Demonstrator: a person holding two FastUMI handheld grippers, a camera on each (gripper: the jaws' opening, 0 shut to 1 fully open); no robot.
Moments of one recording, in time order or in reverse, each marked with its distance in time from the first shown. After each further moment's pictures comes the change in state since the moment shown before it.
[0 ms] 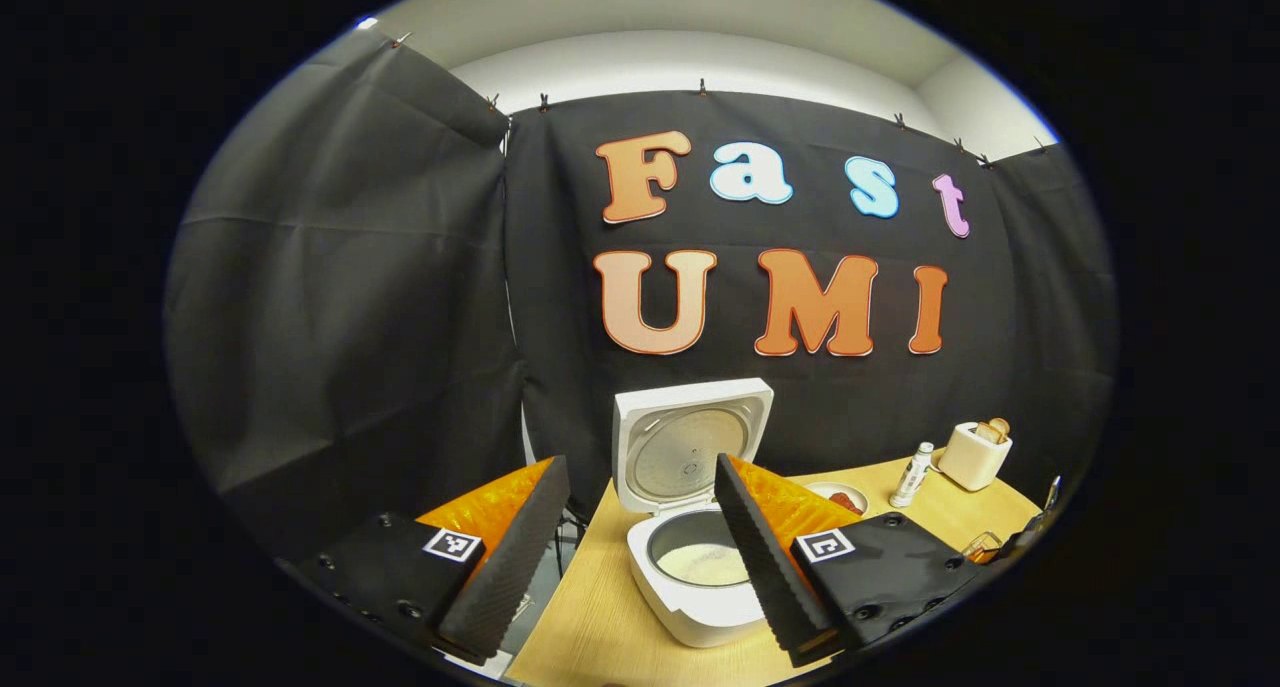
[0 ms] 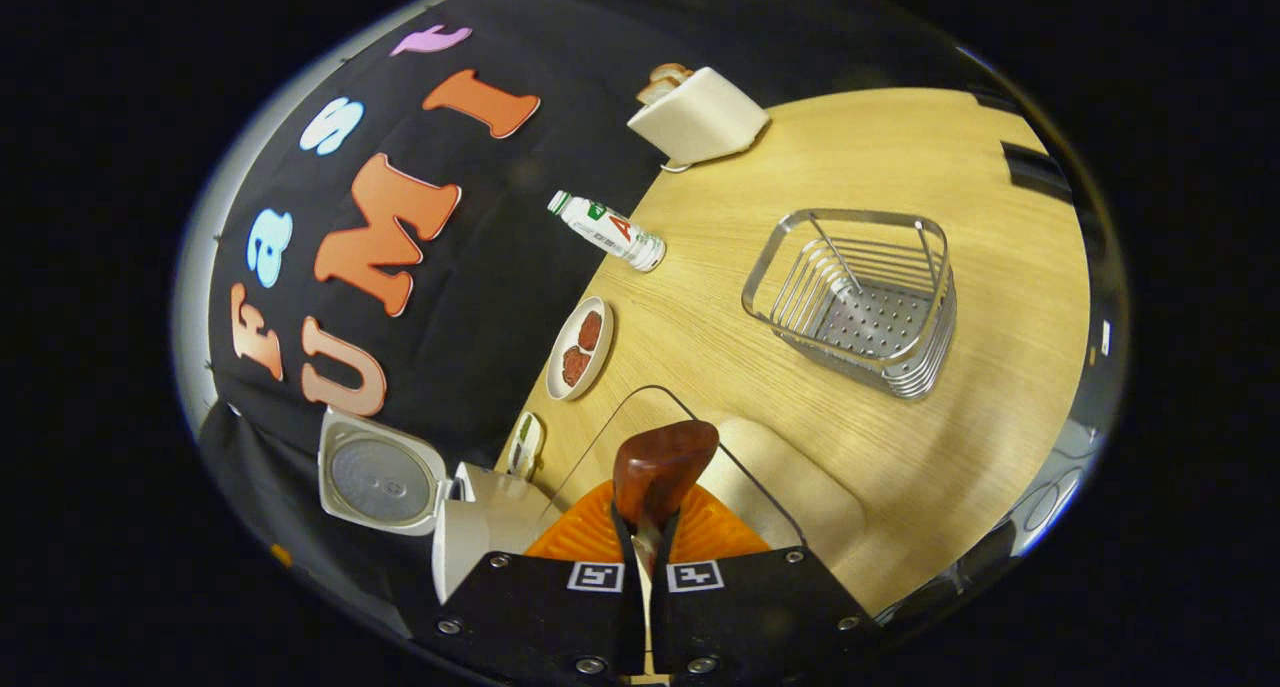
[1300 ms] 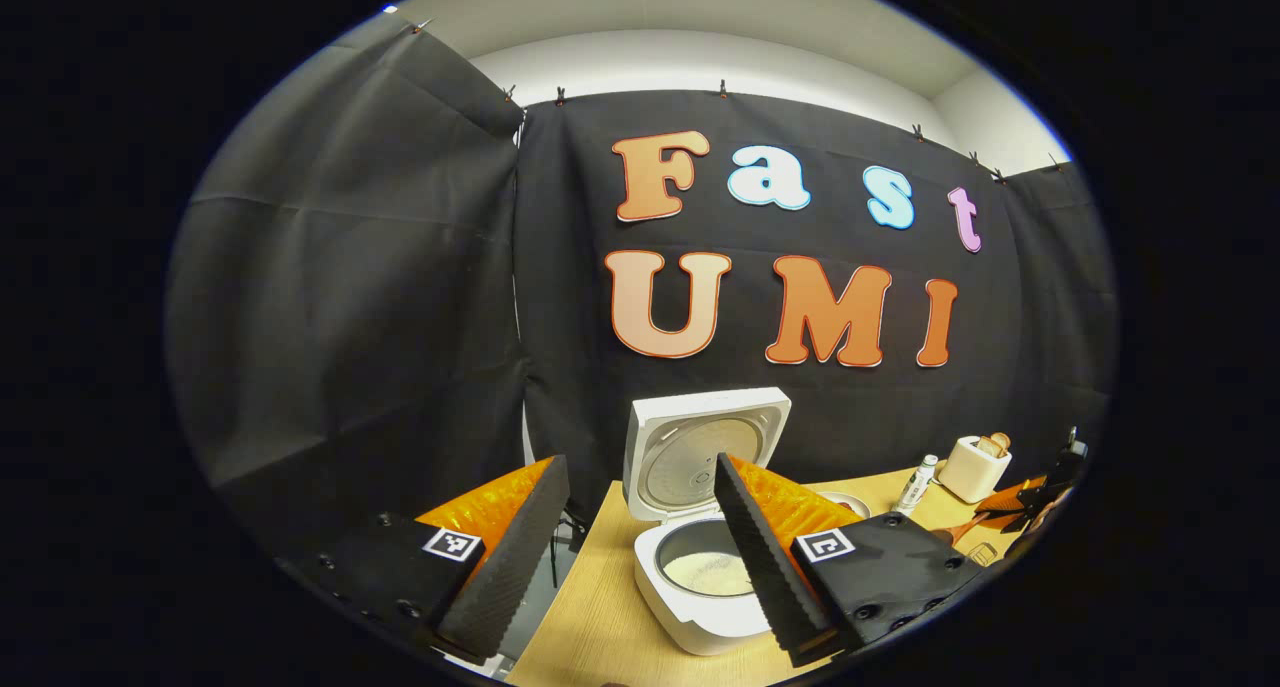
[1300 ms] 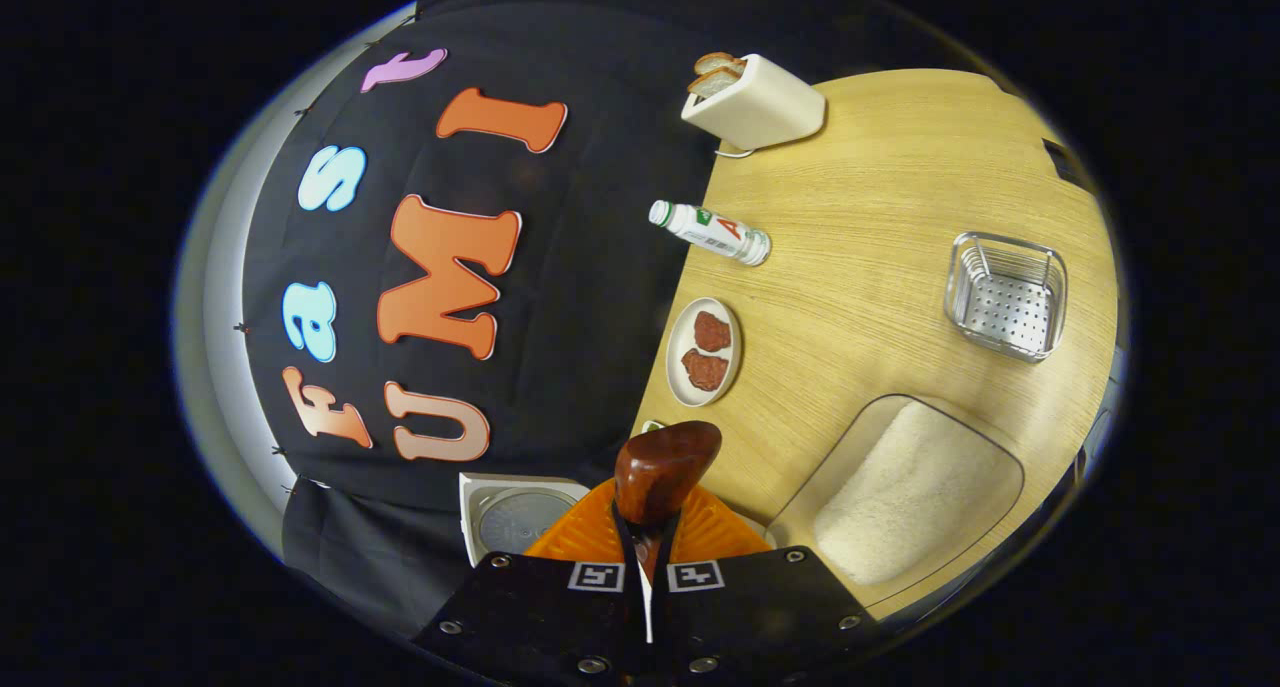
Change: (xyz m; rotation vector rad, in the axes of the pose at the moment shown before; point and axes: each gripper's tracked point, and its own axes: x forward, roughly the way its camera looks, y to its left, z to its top) left arm 0.023 0.030 -0.001 -0.045 -0.005 0.005; right arm -0.011 0.158 0.035 0.138 0.075 0.156
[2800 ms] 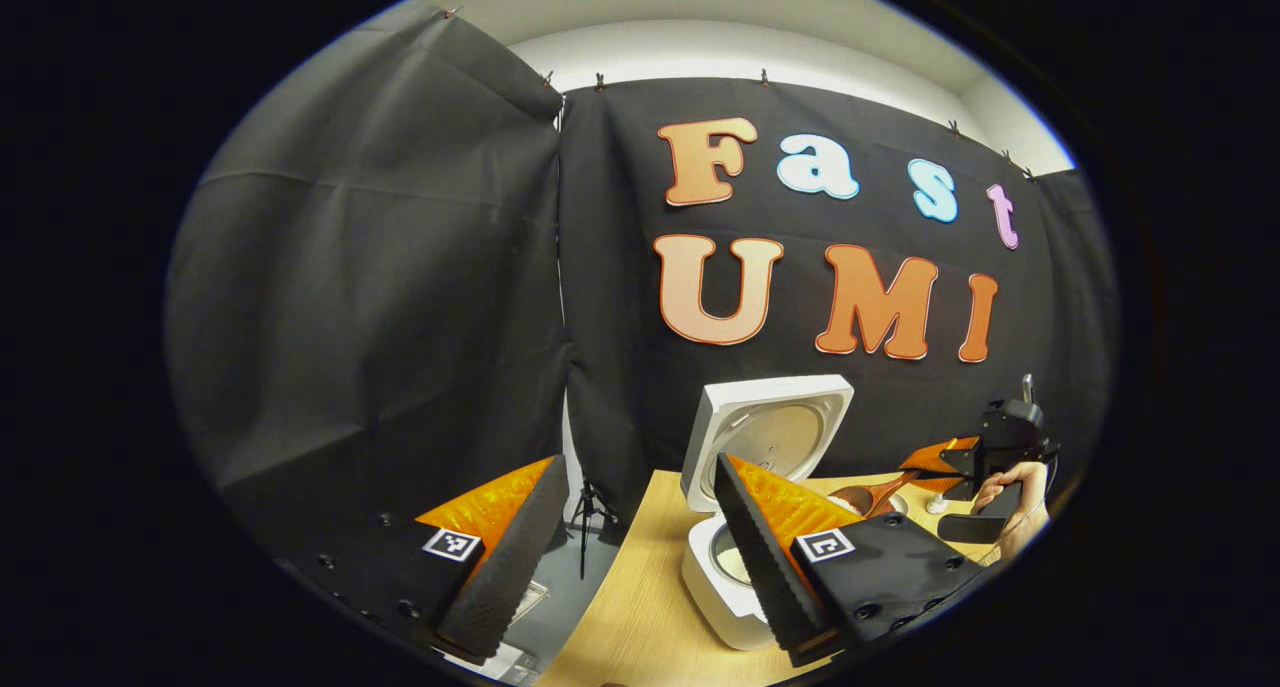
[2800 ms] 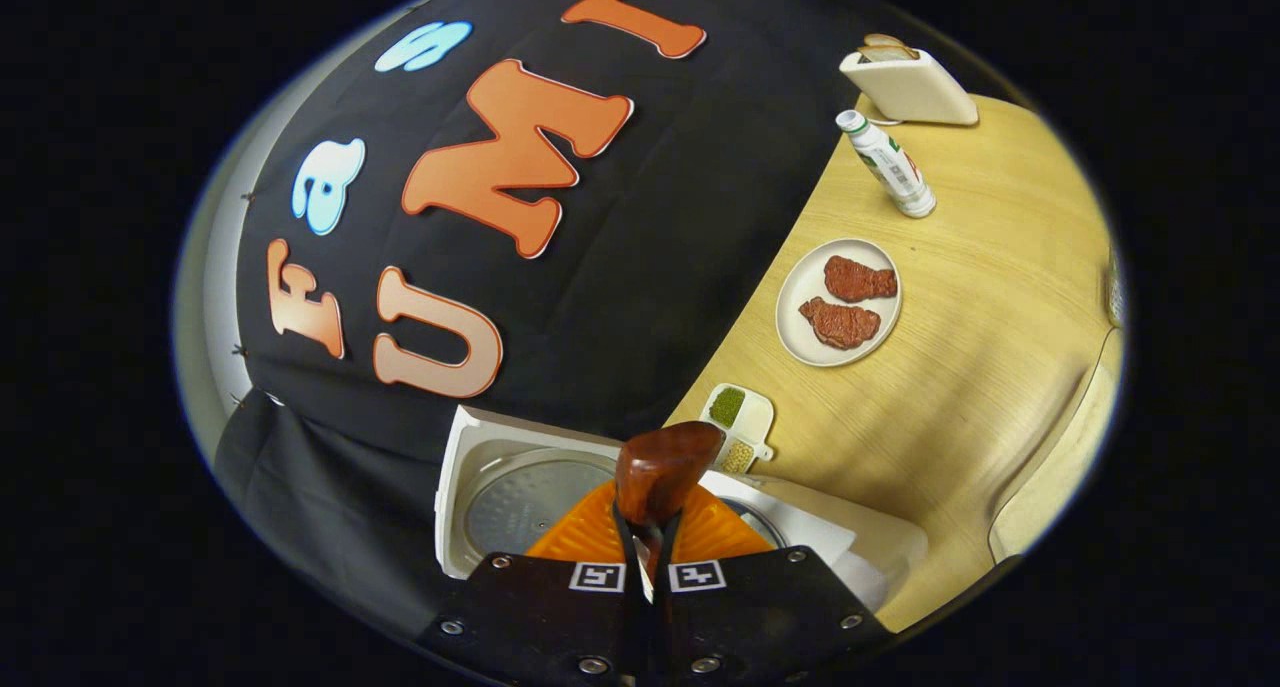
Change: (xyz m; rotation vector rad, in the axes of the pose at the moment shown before) left arm 0.008 0.063 -0.022 -0.018 0.039 0.097; right arm 0.143 0.115 -0.116 -0.275 0.036 -0.002
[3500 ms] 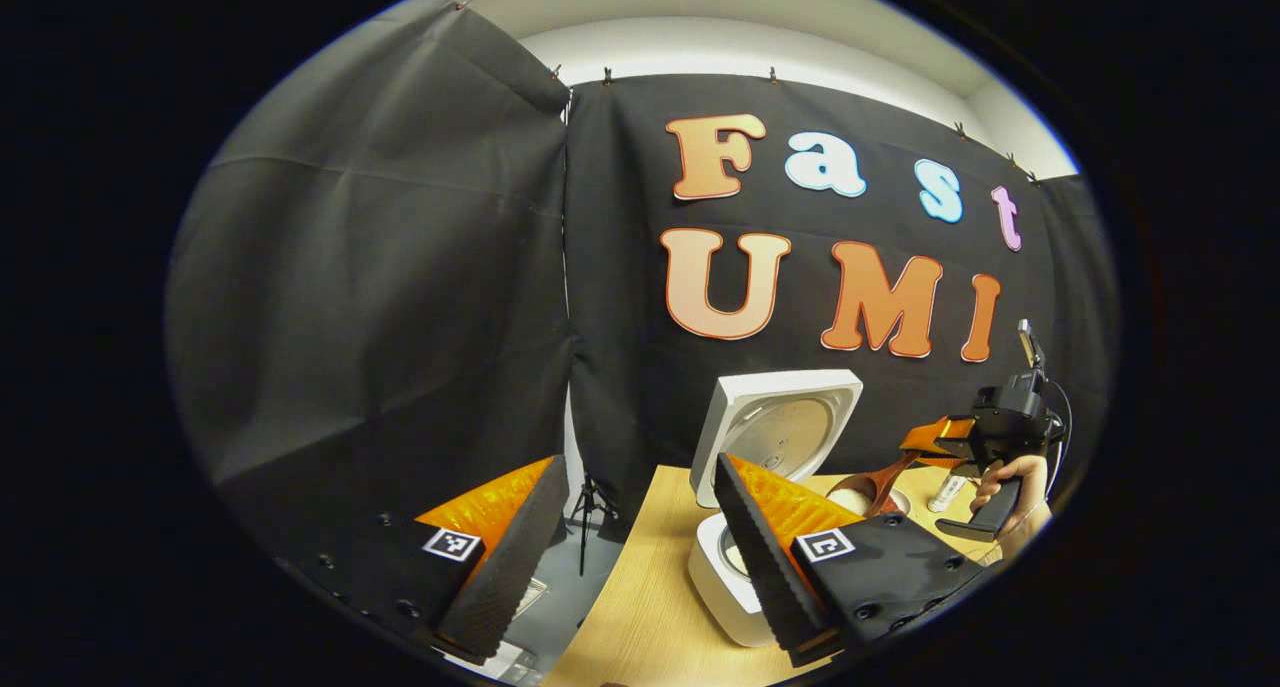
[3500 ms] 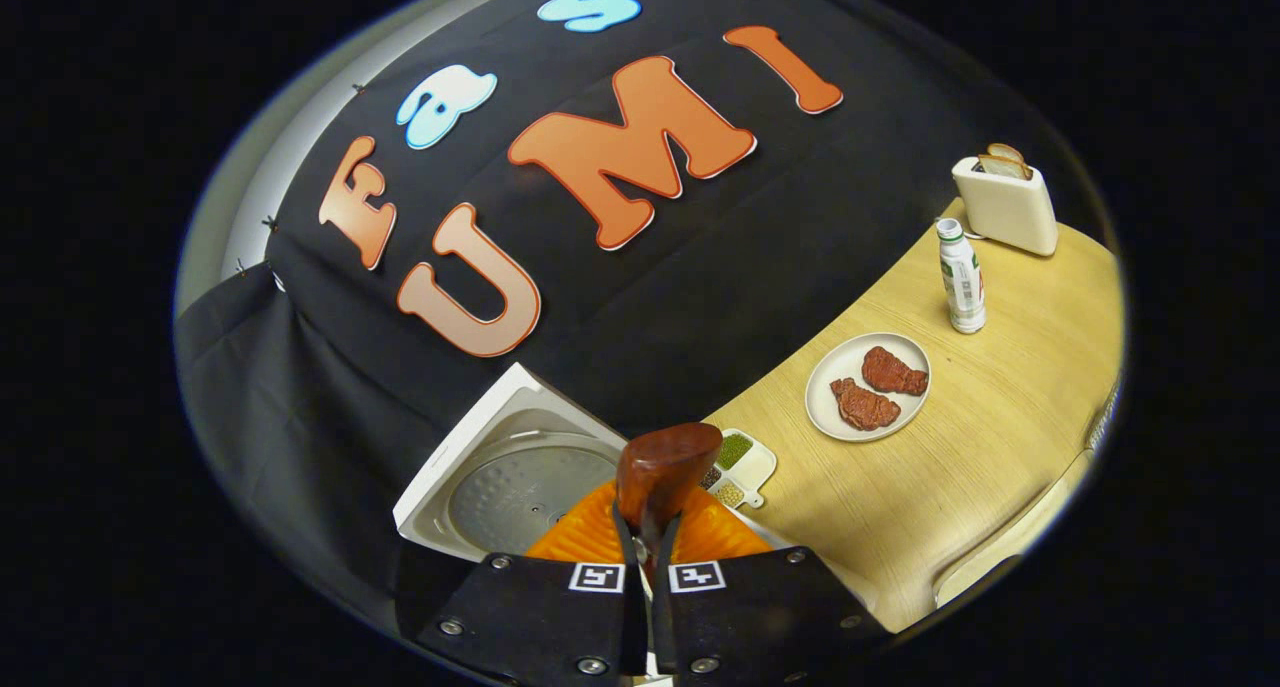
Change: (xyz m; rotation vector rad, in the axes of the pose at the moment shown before) left arm 0.004 0.016 -0.006 -0.019 0.010 -0.003; right arm -0.007 0.044 -0.003 -0.339 -0.094 0.024
